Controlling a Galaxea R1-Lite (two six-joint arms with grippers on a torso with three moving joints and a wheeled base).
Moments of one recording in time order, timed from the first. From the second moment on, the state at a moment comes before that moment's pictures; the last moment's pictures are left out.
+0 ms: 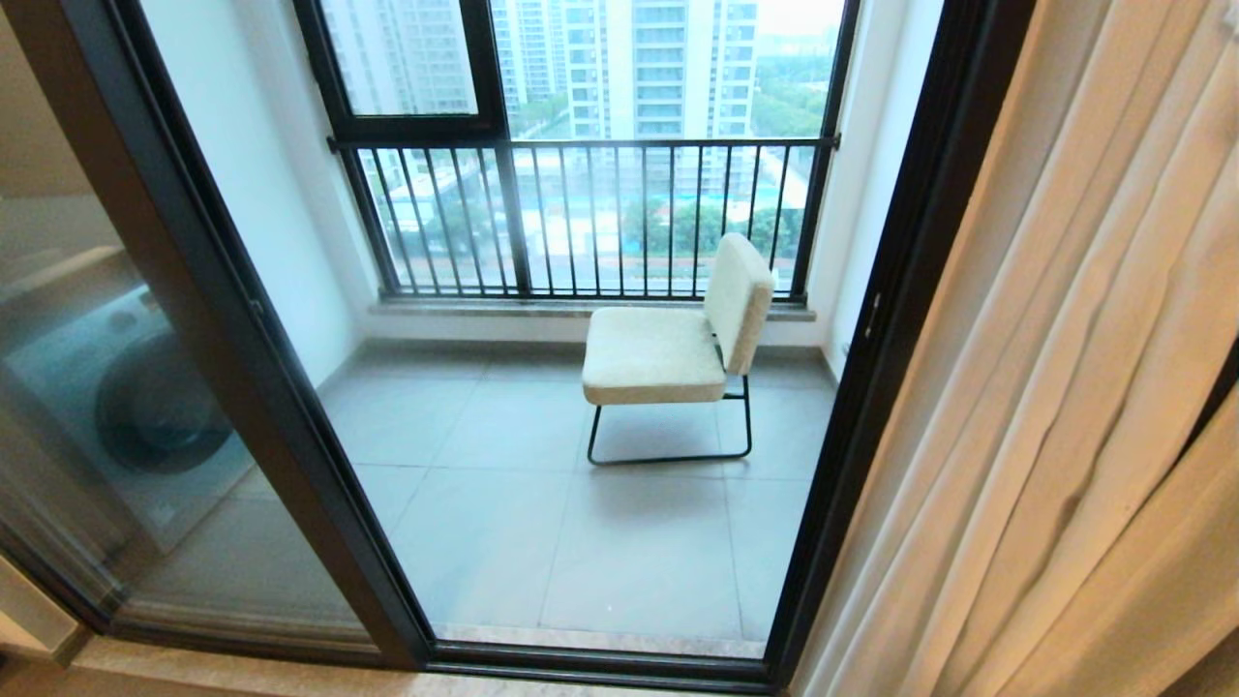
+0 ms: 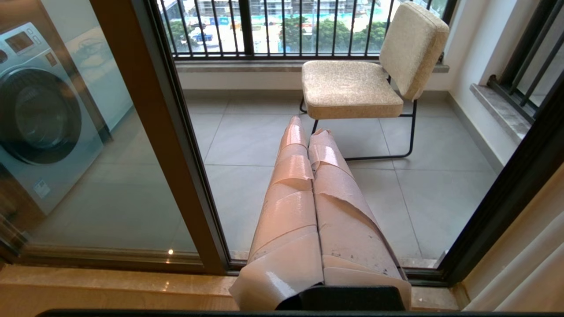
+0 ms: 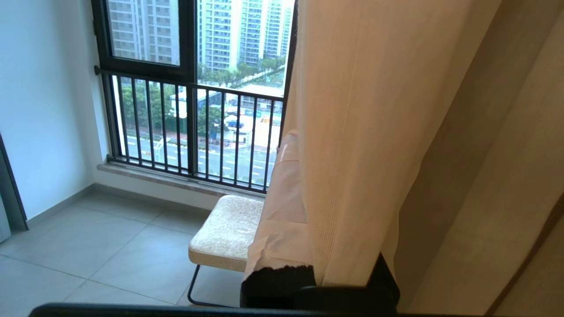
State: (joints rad) left arm 0.00 0.00 0.00 -0.01 0.00 0.01; right arm -0.12 1.38 -1.15 -0.57 0.28 -0.03
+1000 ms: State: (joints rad) left arm 0.00 0.00 0.00 -0.01 0.00 0.00; right arm -0.12 1.38 -1.14 -0.57 0.27 -0.02
